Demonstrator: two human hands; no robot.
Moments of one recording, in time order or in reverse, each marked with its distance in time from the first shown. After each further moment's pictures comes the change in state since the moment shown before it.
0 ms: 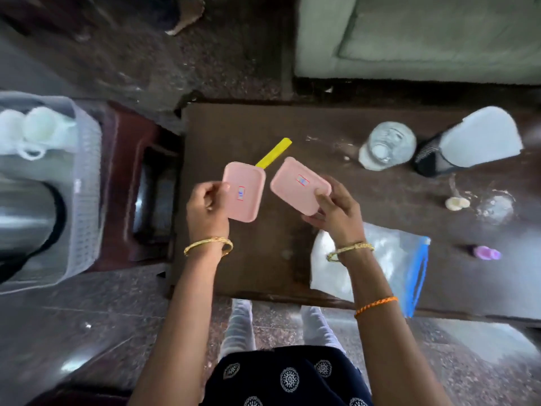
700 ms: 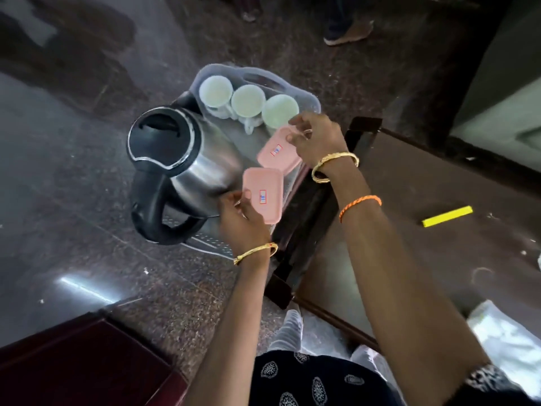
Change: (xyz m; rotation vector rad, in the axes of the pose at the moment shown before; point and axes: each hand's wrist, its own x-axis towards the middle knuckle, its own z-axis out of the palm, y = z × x) left_hand 0.096 -0.037 -0.236 -0.029 0.627 -0.190; right_hand 0.015 -0.018 0.412 -1.067 -0.465 -0.467
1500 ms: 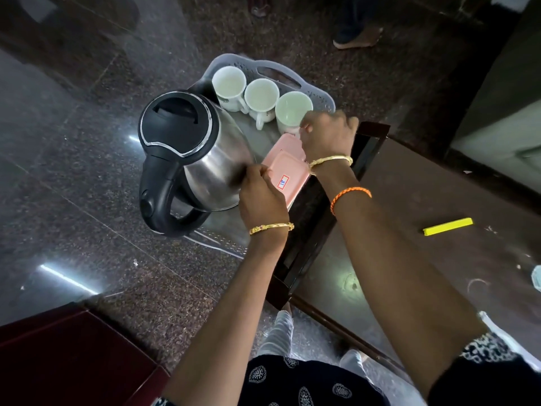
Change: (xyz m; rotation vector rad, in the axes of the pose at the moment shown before) left_hand 0.011 0.016 0.018 0.278 -0.151 0.190; right_hand 0.021 0.004 0.032 -0.566 0.331 -0.127
